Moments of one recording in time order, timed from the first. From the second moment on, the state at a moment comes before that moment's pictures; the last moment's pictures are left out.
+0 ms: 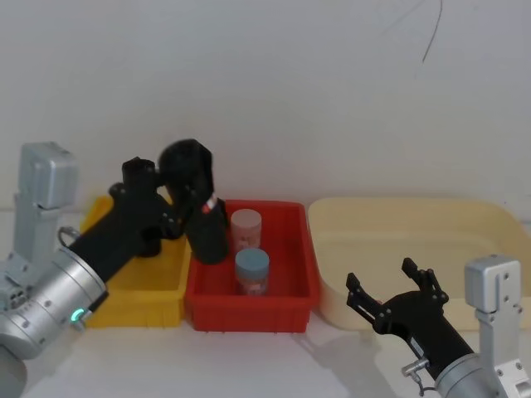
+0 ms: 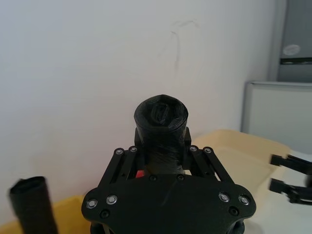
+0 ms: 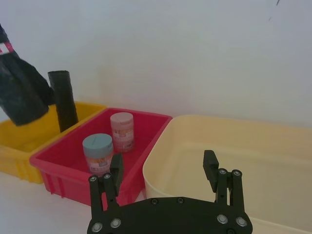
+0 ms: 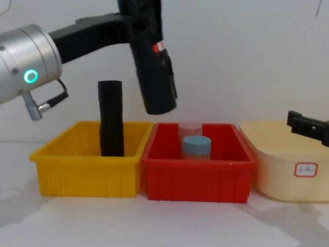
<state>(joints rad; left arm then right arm) -0.36 0.29 0.31 -1.60 -0.47 -0.06 -0.43 -0.01 0.34 -0.23 -1.77 0.29 0.03 0.07</state>
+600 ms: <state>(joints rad) -0.38 0.30 0.41 -1.56 -0.47 -0.04 -0.51 -0.01 0.34 -0.23 -1.77 0.29 0.03 0.07</state>
